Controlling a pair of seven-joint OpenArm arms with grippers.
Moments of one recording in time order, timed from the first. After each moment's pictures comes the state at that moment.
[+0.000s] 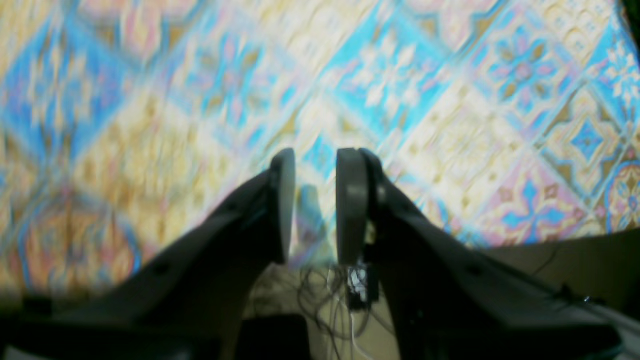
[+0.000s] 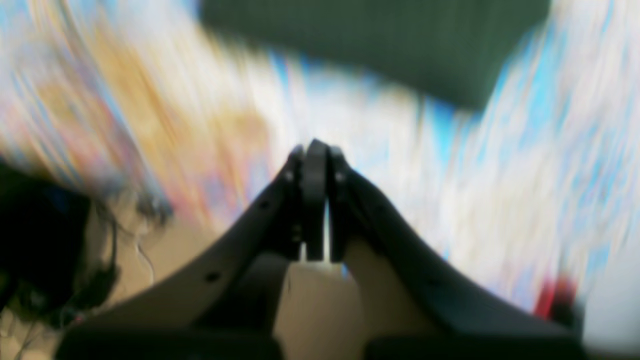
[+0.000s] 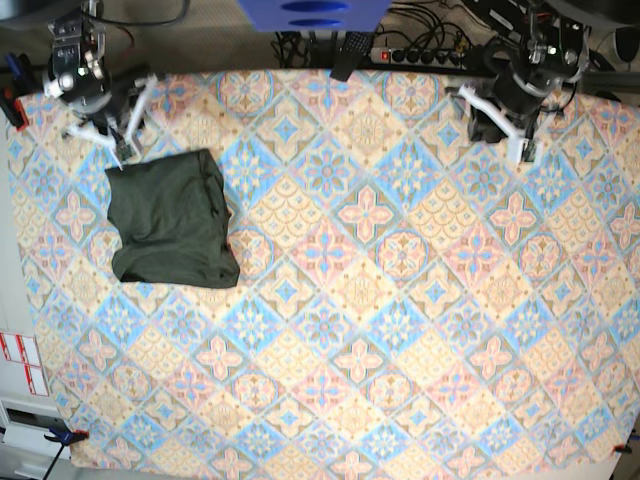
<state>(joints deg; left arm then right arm) 41.3 -18.4 -13.0 118.1 -28.6 -7.3 43.8 -34.8 21.0 14.3 108.1 8.6 27.6 -50.1</state>
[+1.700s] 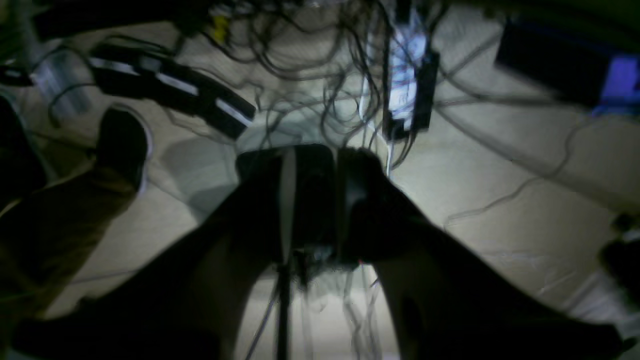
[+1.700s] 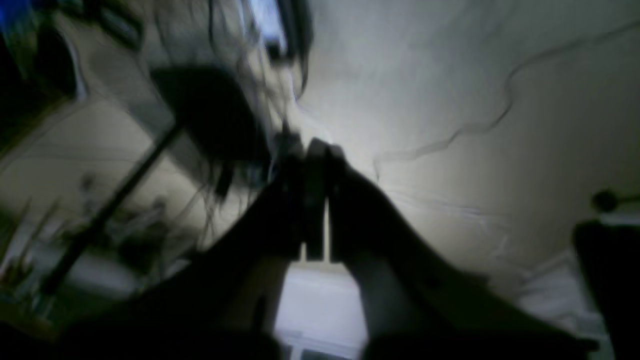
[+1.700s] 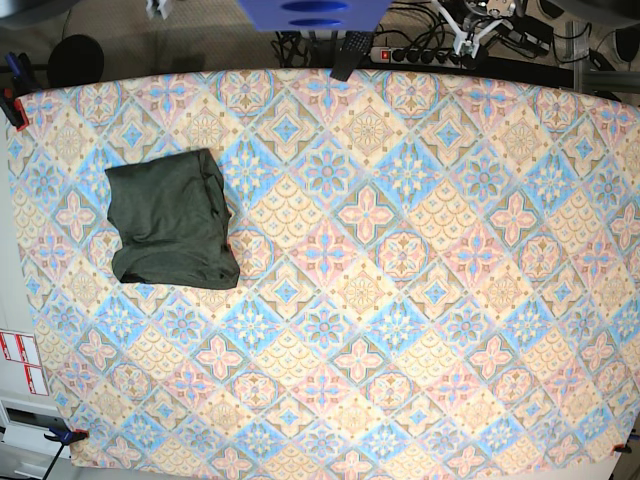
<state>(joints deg) 29.1 -16.7 10.7 47.9 -12.8 -7.3 16.7 -27.8 12.1 11.3 31.9 8.8 27.1 -19.4</state>
